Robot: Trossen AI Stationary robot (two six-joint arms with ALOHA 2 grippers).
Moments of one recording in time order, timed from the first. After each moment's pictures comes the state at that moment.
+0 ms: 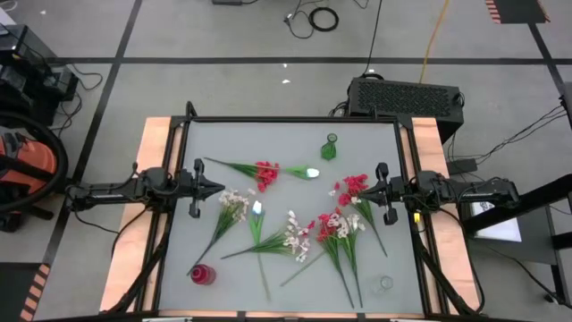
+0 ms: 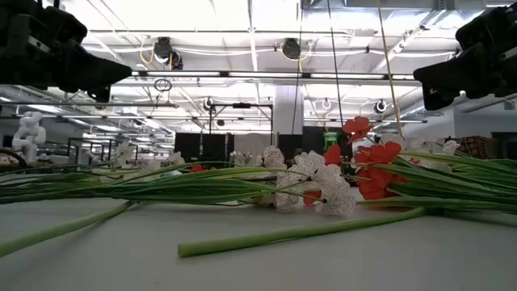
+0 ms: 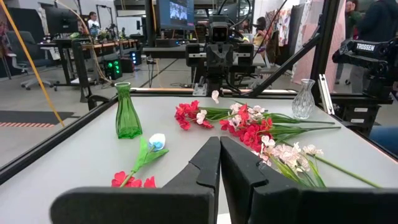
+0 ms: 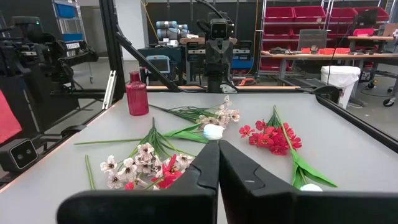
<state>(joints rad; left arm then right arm) 0.06 0.02 0.01 0.02 0.05 0.01 0.03 0.04 0.01 0.02 -0.03 0.04</state>
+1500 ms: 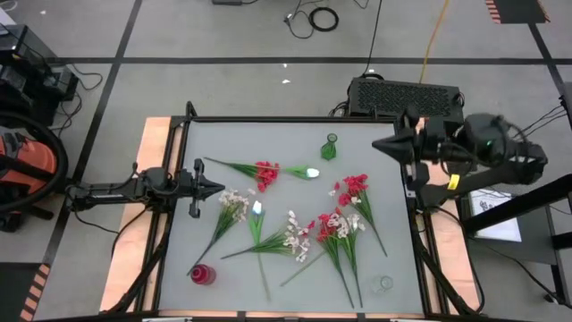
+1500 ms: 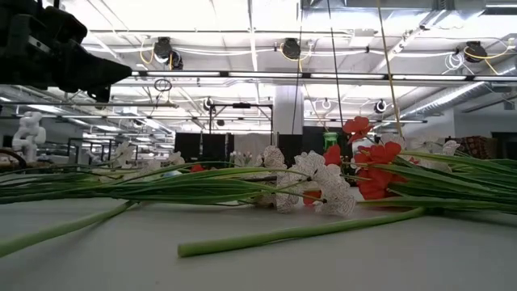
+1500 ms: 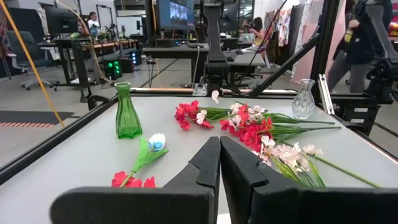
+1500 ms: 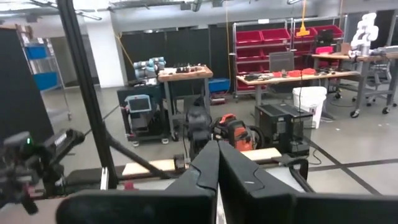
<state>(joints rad) 0.06 0.02 0.01 0.02 0.05 0.01 0.12 0.85 1.32 -0.42 0.18 0.13</state>
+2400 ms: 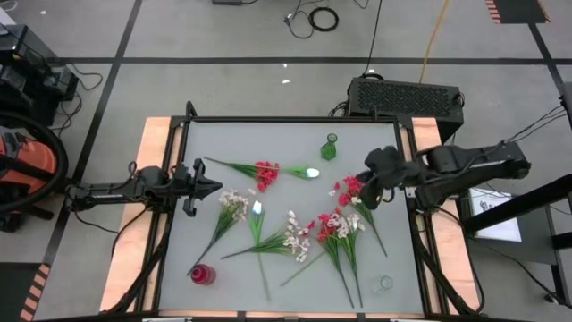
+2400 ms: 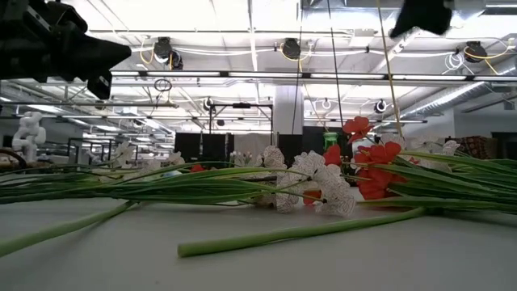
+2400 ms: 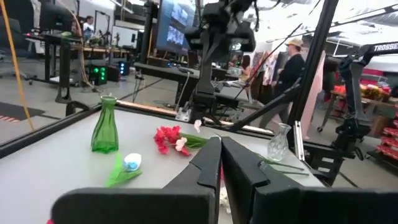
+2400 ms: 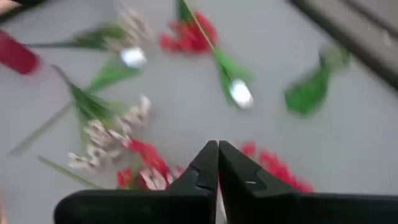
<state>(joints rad) 0.06 0.02 0.01 0.13 0.07 -0.21 0.20 1.04 1.15 -1.07 0.37 0.75</state>
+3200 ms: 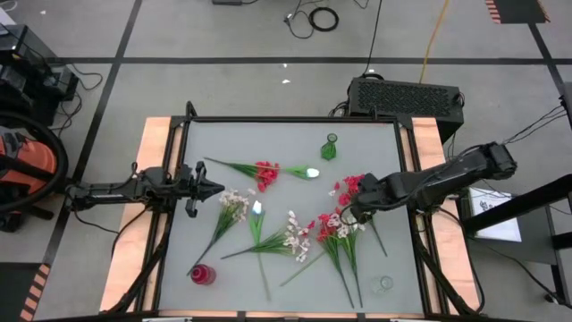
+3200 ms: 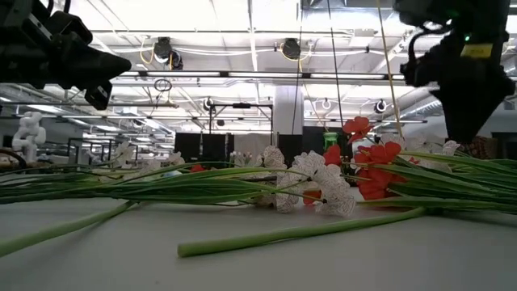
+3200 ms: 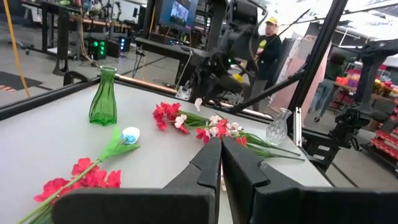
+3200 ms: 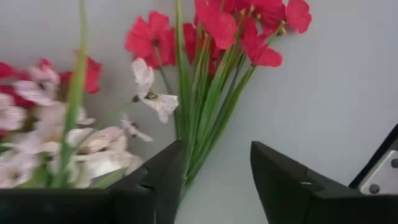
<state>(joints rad) 0.06 0.03 0.01 0.06 0.08 -0.26 0.23 1.28 0.84 -1.13 0.20 1.18</state>
